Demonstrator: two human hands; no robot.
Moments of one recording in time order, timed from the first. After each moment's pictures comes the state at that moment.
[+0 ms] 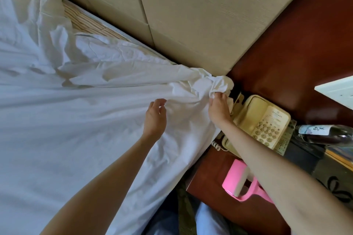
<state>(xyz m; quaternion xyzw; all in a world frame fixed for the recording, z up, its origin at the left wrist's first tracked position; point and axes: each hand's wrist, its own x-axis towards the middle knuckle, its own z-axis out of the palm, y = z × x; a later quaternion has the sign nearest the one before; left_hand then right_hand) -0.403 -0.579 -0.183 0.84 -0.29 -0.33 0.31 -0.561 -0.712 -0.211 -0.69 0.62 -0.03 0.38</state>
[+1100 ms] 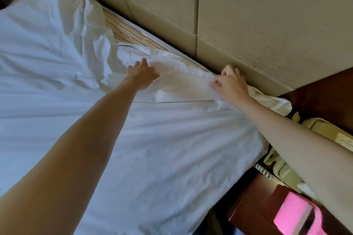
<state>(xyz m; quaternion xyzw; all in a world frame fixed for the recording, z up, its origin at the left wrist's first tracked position) -0.143 -0.654 -0.168 0.79 -0.54 -0.18 -0.22 -0.413 -0.772 -0.200 -0.87 0.43 0.03 0.26</state>
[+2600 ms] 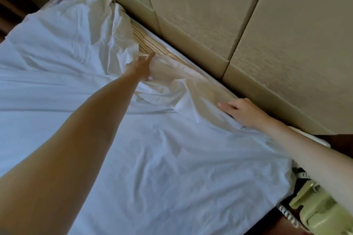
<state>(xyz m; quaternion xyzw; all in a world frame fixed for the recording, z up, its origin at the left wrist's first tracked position) -0.029 -0.677 -0.169 0.87 -0.39 -0.24 -0.18 -0.369 -0.779 -0.180 -0.81 0.32 0.10 0.47</state>
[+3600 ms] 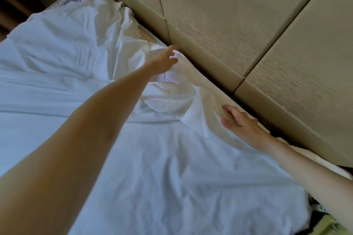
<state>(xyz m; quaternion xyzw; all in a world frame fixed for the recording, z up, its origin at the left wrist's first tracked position) -0.004 -0.738 -0.199 0.82 -0.39 -0.35 0.21 -0.339 -0.773 -0.187 -0.76 0.39 0.17 0.49</state>
